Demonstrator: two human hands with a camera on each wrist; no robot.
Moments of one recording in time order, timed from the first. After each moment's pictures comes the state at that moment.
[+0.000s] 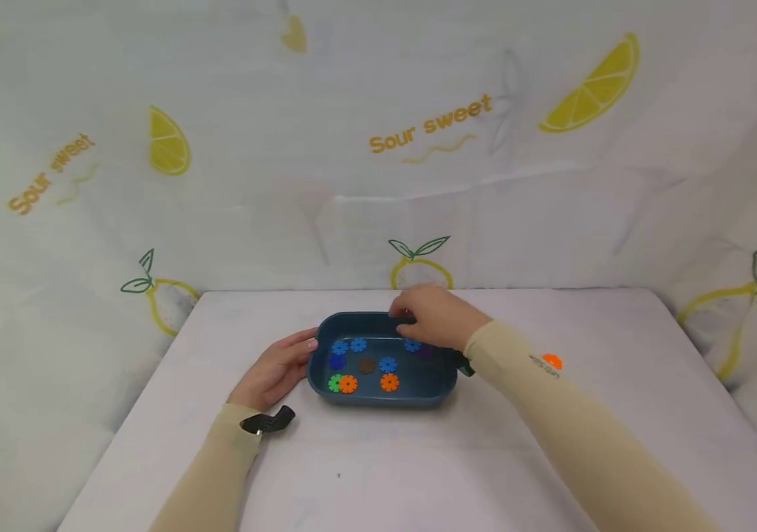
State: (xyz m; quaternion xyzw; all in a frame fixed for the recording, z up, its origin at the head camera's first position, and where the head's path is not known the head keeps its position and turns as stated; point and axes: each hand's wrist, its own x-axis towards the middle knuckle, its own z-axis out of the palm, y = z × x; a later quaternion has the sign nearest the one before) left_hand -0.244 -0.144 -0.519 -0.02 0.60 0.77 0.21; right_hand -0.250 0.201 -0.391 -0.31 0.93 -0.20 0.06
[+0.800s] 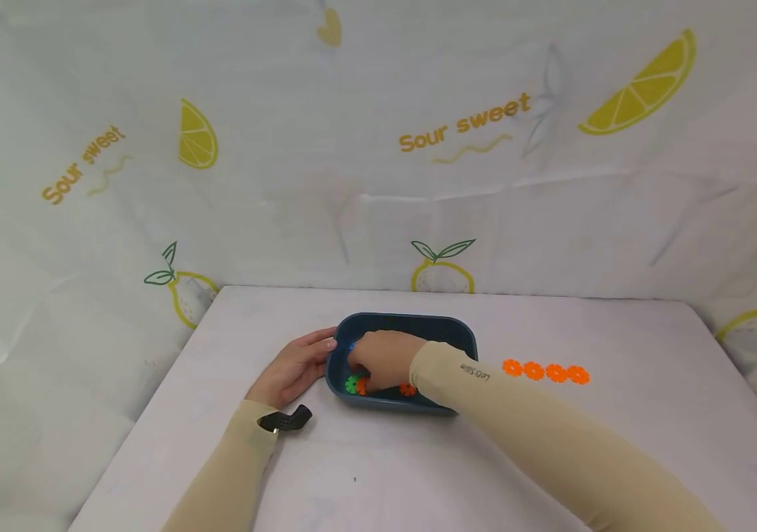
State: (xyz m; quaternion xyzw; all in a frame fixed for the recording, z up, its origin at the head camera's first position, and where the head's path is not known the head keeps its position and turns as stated) left_hand -0.248 -0.145 -0.519 0.01 0.61 0.76 0.21; right_hand -0.248 0.091 -0.431 -0.43 0.89 -0.07 0.17
